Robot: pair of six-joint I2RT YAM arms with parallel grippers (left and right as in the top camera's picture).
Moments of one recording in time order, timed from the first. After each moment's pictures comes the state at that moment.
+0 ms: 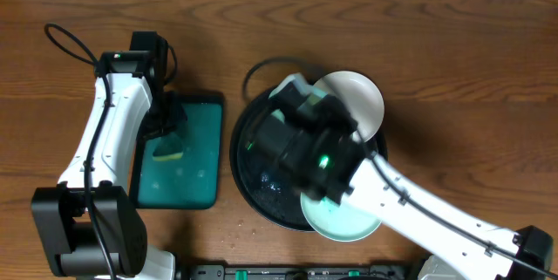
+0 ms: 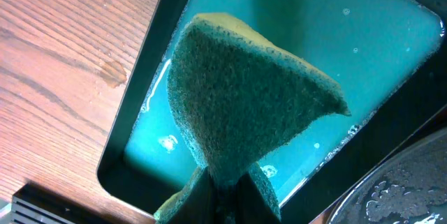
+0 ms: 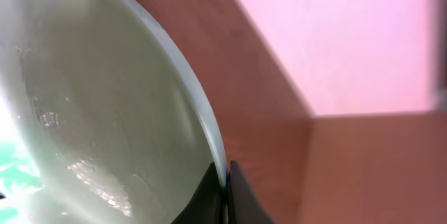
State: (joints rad) left arm 0.01 1.68 1.34 -1.24 -0.11 -0.46; right arm 1.03 1.56 1.44 -1.09 1.02 0.04
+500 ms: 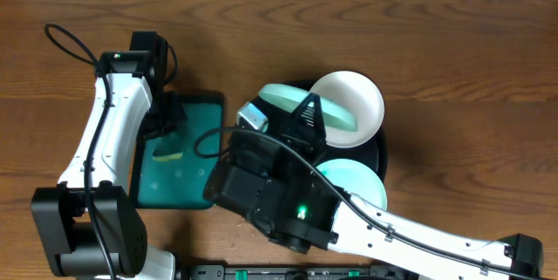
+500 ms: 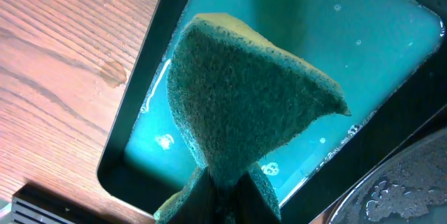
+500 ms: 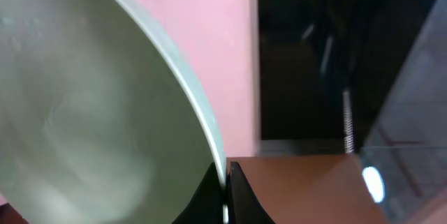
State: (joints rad) left arm 0.01 1.68 1.34 -1.24 -0.11 -0.46; right arm 1.24 1.56 1.44 -0.91 1.49 -0.42
